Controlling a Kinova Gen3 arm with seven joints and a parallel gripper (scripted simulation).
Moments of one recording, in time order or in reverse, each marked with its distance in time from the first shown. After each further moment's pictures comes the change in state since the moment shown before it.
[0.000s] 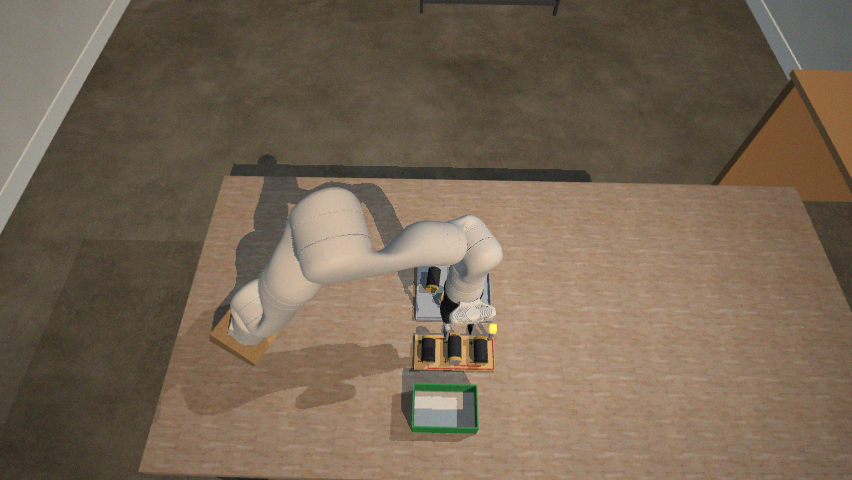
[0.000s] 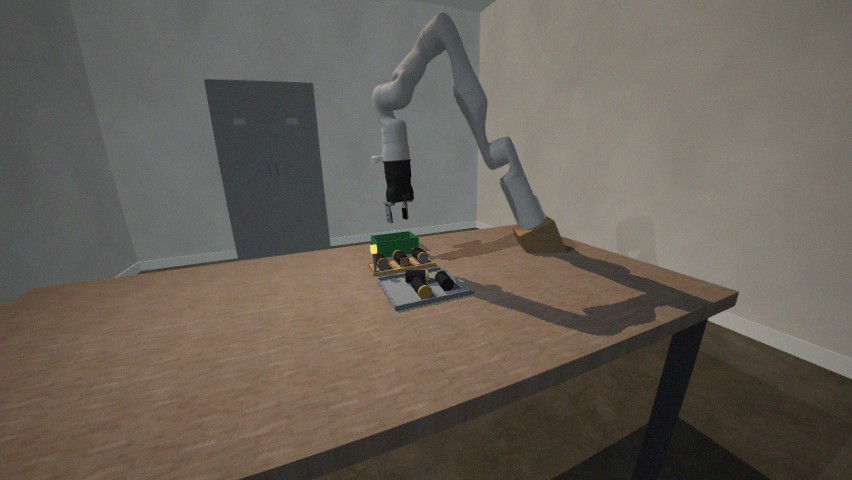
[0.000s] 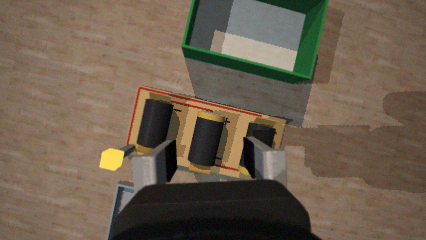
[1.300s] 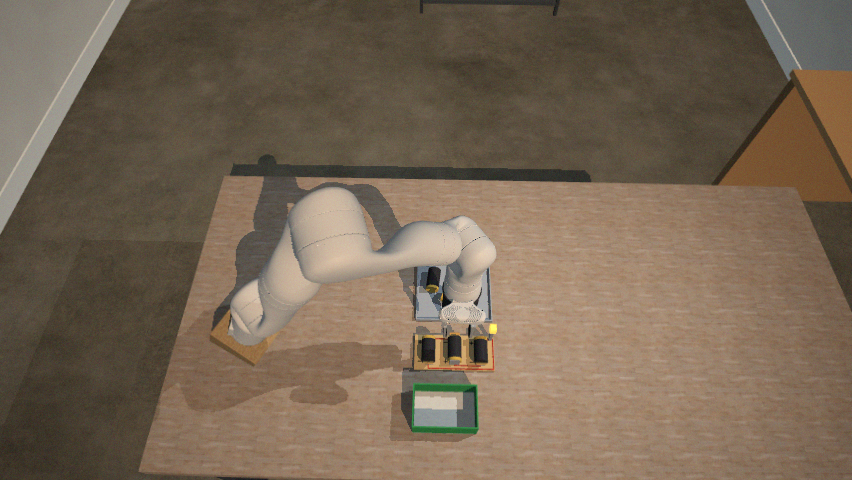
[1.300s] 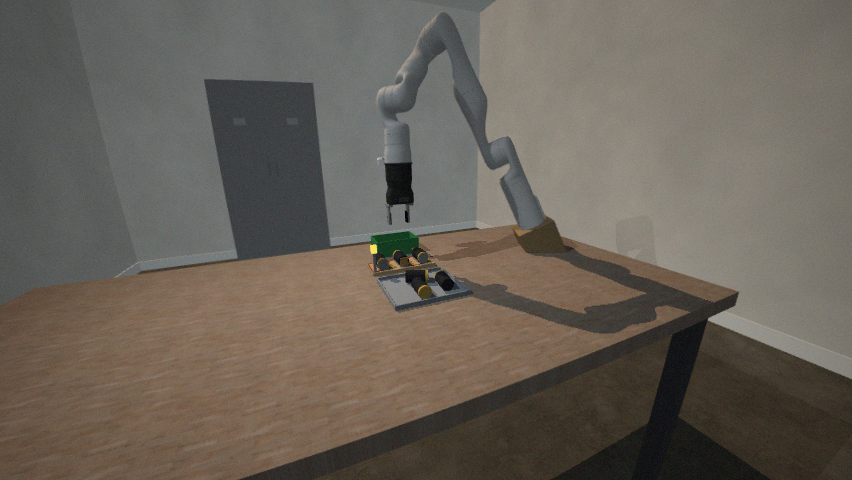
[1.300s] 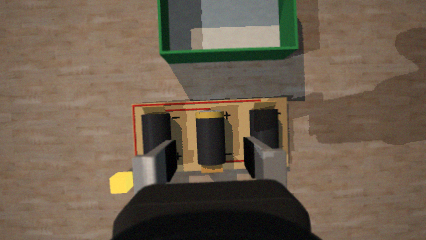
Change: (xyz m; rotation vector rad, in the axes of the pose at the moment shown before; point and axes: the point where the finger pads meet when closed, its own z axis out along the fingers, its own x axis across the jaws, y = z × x) arm 0.001 0.003 0.007 0.005 -0.047 0.271
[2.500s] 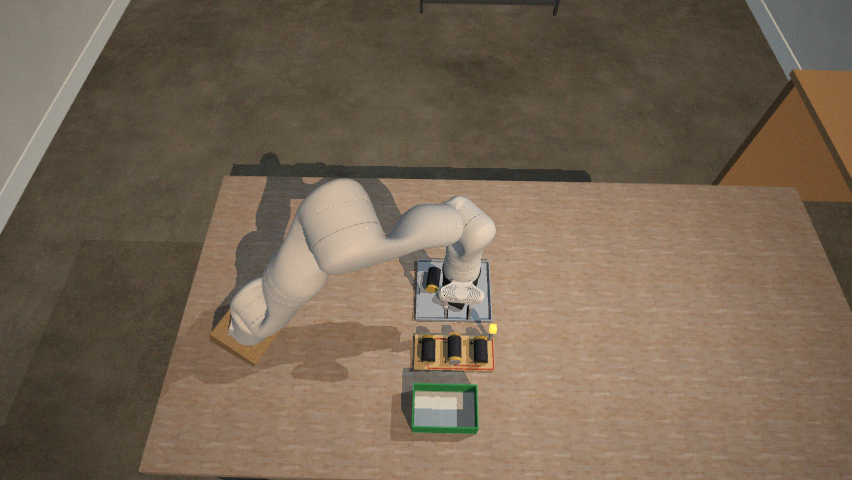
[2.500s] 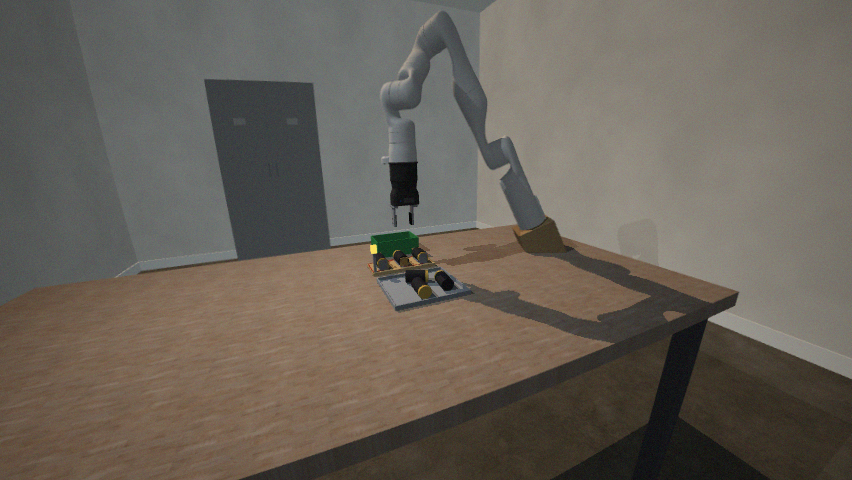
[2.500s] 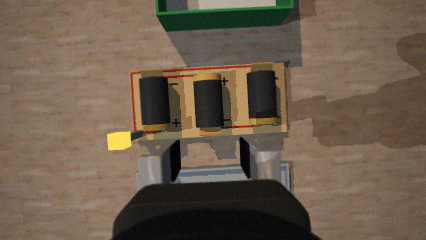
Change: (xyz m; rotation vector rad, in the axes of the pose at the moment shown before) arm 0.000 0.043 -0.002 -0.002 -0.002 0.015
